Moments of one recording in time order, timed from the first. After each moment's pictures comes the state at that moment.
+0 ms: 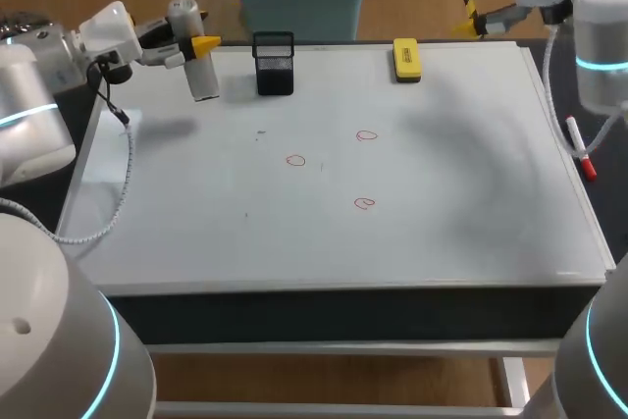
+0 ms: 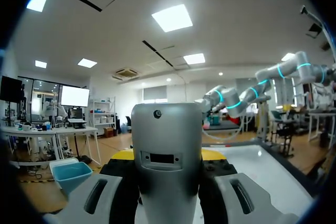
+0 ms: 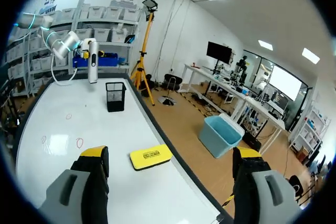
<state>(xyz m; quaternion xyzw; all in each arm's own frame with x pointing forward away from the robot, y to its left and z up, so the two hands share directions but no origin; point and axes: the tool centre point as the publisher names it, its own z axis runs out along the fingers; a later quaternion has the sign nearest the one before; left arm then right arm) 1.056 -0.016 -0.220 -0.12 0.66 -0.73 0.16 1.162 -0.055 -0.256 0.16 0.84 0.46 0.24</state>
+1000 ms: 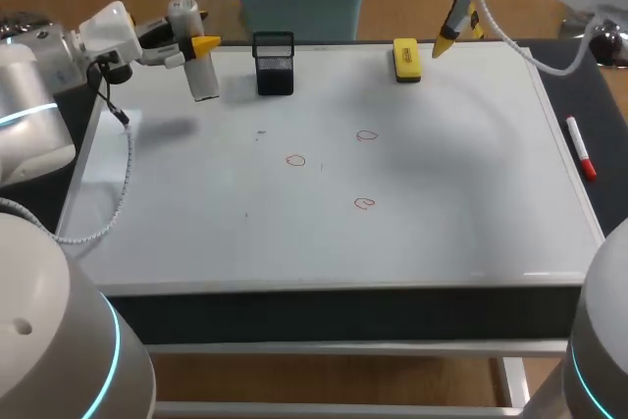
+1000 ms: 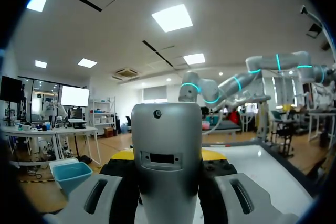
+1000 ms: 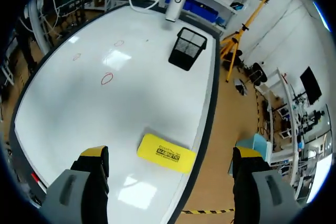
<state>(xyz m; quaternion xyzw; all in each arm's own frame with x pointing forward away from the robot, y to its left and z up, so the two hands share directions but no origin) 1.056 -0.016 -0.220 -0.12 0.66 -0.73 0.16 1.174 0.027 -0.332 -0.22 0.94 0.23 0.09</state>
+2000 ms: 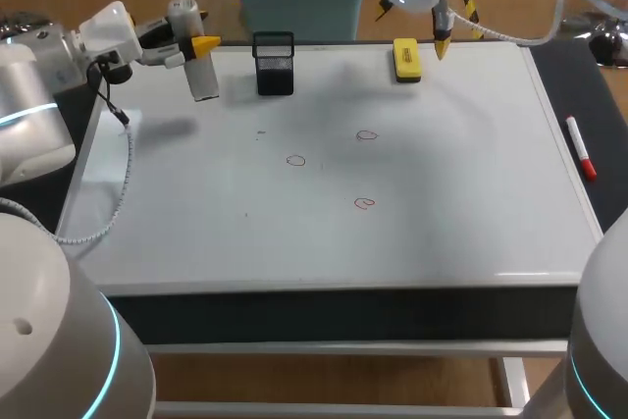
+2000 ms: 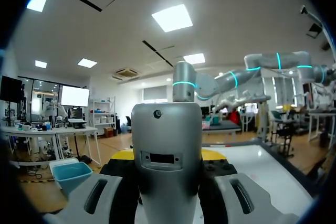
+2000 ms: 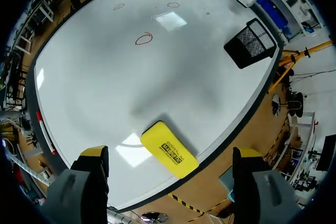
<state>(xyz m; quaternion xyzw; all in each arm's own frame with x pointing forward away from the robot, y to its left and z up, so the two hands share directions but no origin) 1.056 -0.016 -0.220 -0.12 0.66 -0.73 0.16 1.170 0.035 -0.356 -0.42 0.91 0.05 0.04</state>
